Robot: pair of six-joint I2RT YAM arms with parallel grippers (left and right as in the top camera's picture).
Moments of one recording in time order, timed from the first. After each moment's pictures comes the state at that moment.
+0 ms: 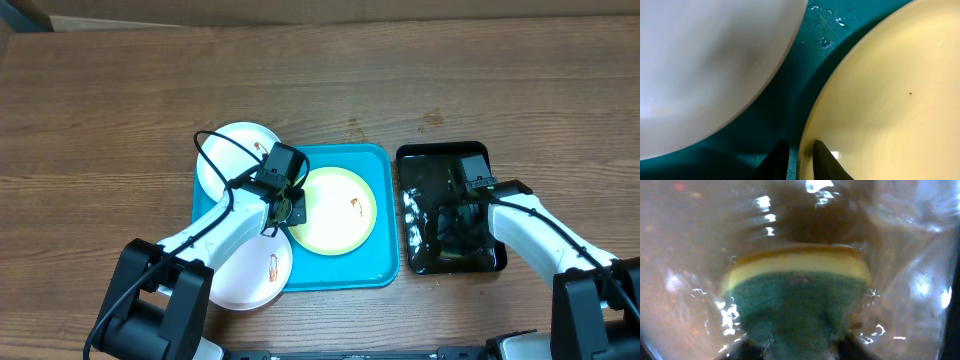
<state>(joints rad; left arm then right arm) -0.42 1.68 0.89 -0.52 -0.04 -0.47 0.20 1.57 0.77 -0.71 0.00 0.35</state>
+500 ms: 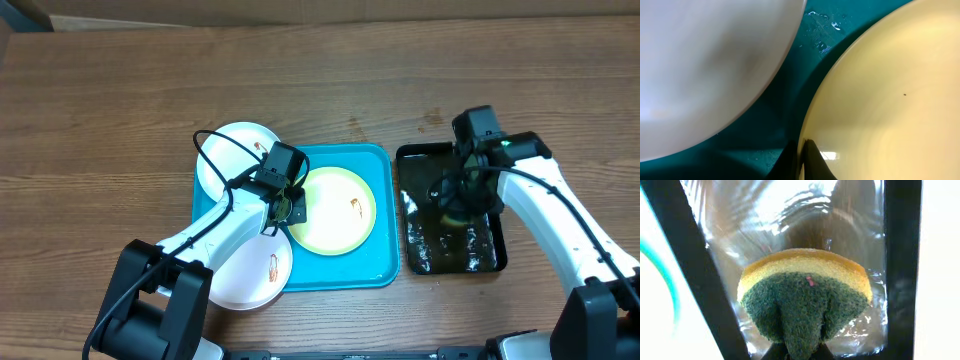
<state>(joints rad) -0.42 1.68 0.89 -0.52 -0.04 -0.47 0.20 1.57 1.14 -1.07 0.01 0.35</state>
